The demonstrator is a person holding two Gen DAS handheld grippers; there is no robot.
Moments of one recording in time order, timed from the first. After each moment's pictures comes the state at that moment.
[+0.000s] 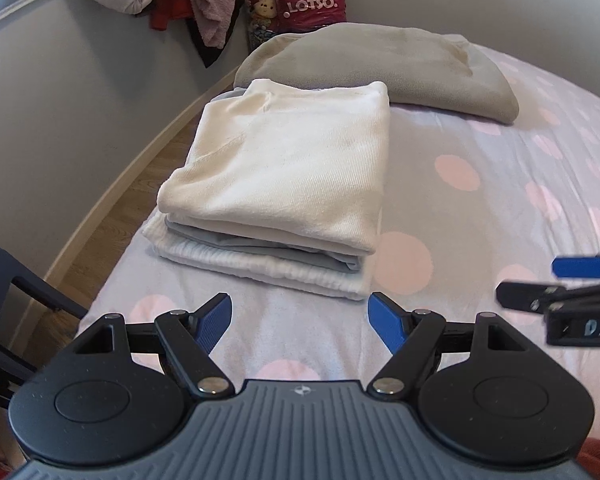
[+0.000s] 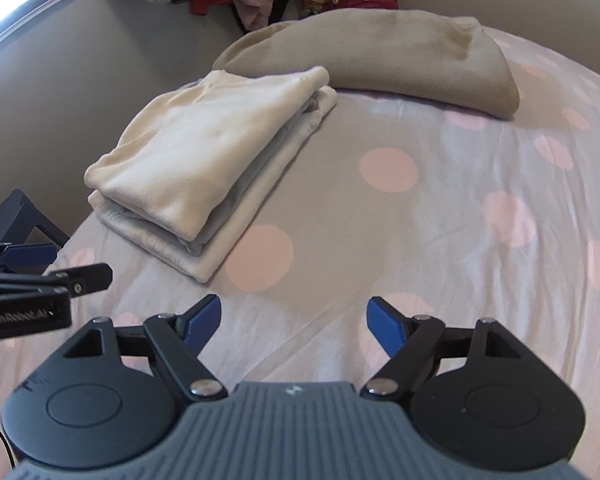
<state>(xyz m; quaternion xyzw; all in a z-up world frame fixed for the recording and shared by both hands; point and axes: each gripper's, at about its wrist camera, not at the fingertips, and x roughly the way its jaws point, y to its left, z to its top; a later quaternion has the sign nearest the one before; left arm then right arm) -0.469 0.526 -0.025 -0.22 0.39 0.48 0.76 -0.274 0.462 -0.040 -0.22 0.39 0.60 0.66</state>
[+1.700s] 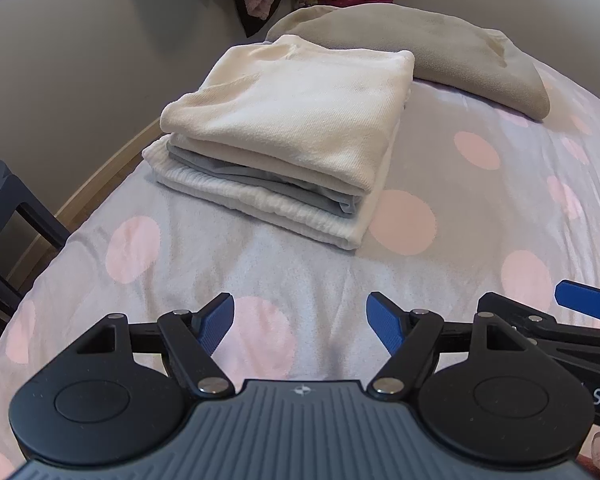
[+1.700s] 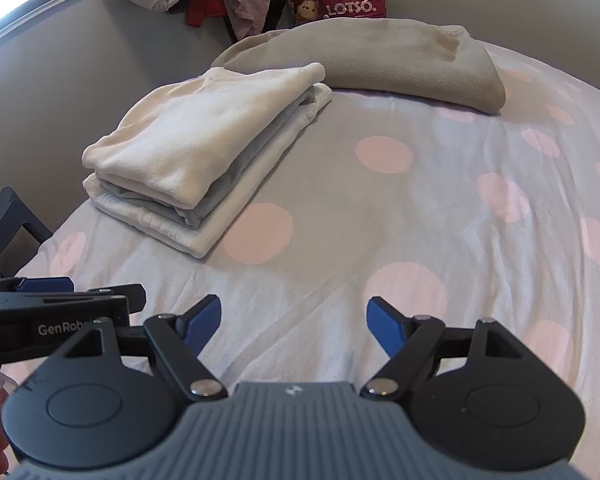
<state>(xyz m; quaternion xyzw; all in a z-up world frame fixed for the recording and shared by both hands) -0.458 0.493 -0.064 -0.26 0.38 0.53 0.71 -0.296 0.431 -0.064 -0.21 0.36 0.60 0.69</state>
